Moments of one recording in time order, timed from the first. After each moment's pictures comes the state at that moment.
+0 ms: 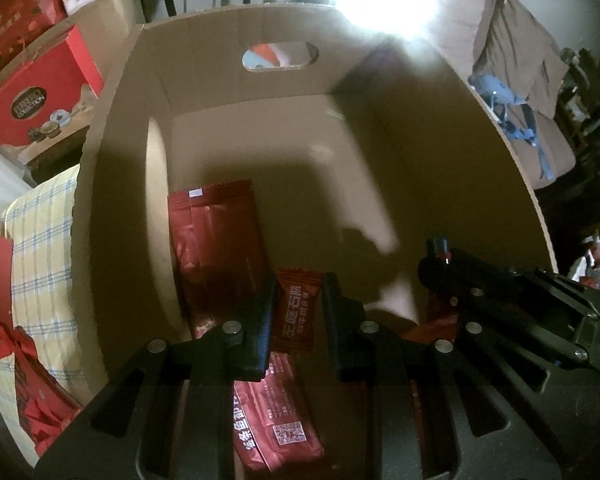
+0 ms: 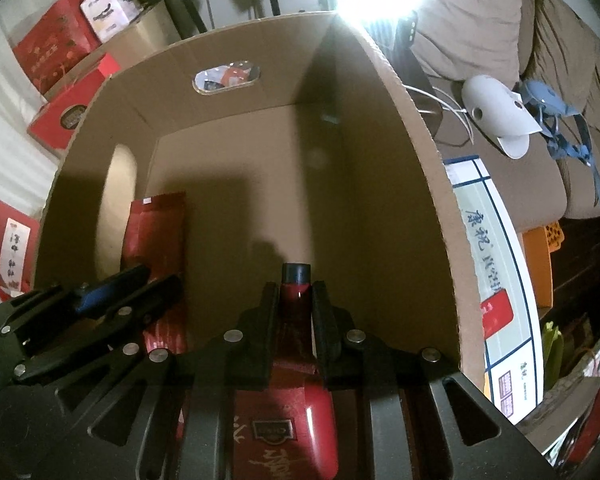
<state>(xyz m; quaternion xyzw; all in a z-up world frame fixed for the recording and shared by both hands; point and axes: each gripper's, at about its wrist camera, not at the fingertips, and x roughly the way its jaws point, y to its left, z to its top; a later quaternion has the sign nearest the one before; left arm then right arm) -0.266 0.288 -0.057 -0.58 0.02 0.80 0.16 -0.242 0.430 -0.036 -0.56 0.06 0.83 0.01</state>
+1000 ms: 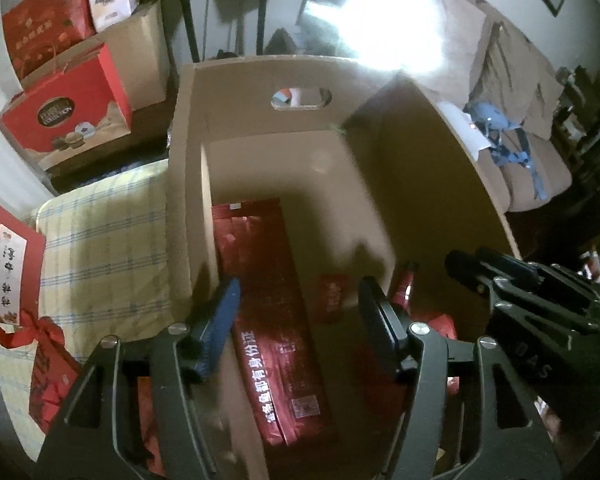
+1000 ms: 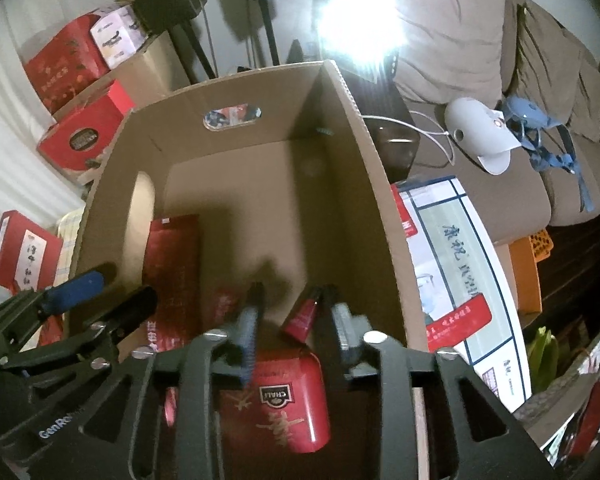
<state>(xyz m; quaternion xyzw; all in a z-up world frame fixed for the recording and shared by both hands) -0.245 0.258 -0.015 -0.54 0.00 0.83 0.15 -0.220 0.427 0.006 -0.52 0.05 0.85 0.03</state>
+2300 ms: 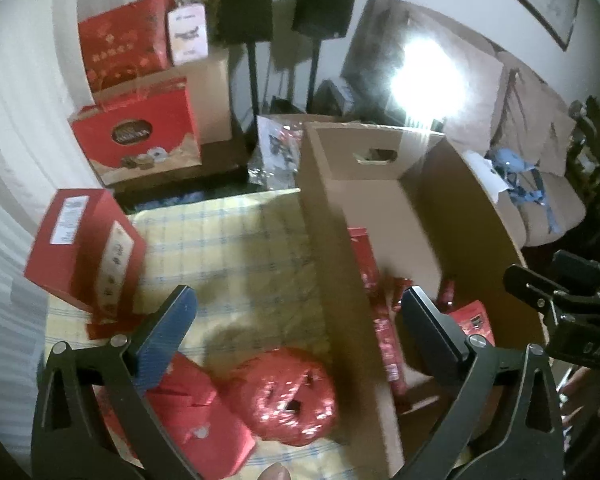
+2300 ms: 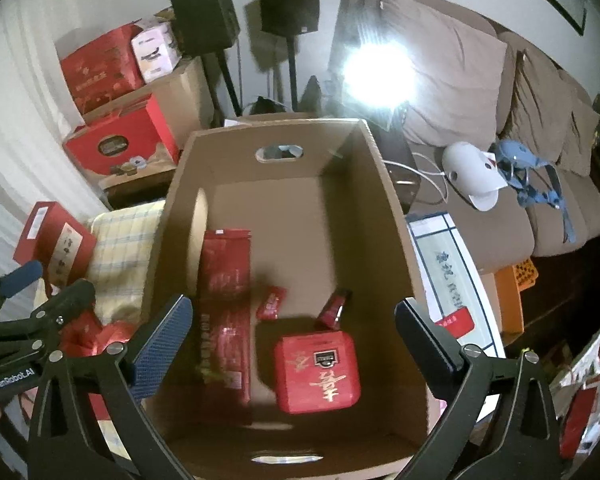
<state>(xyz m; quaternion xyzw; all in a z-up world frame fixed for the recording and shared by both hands) -0.205 0.148 0.045 -0.47 0.00 0.88 0.10 -0.180 0.369 0.069 -0.48 0.01 0.88 0.02</state>
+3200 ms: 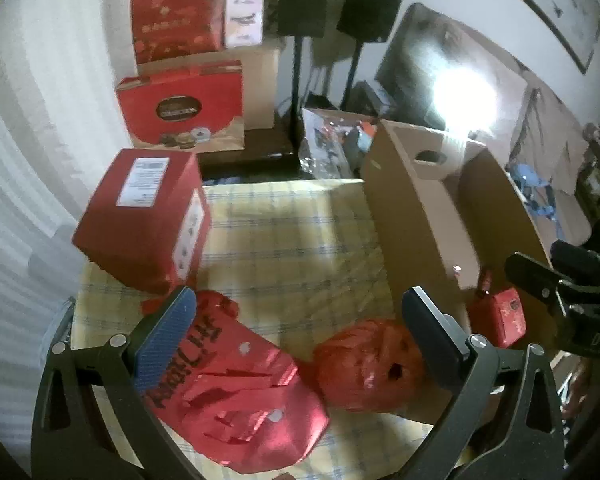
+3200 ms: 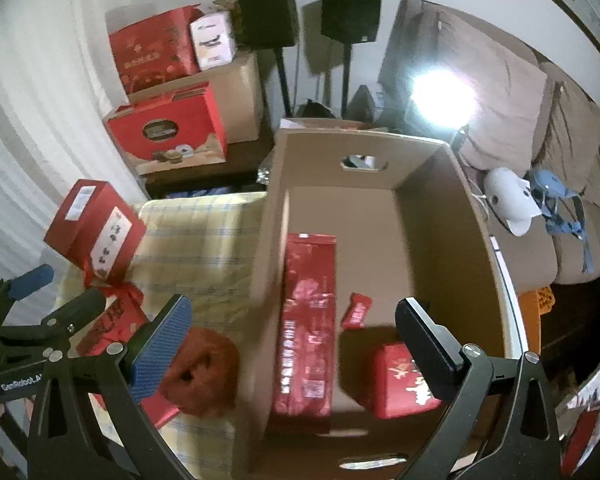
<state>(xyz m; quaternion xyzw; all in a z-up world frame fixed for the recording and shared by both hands) -0.194 0.052 0.036 -0.47 -0.04 0.88 0.07 -0.186 0.277 0.064 -0.47 -0.02 0.88 -0.04</state>
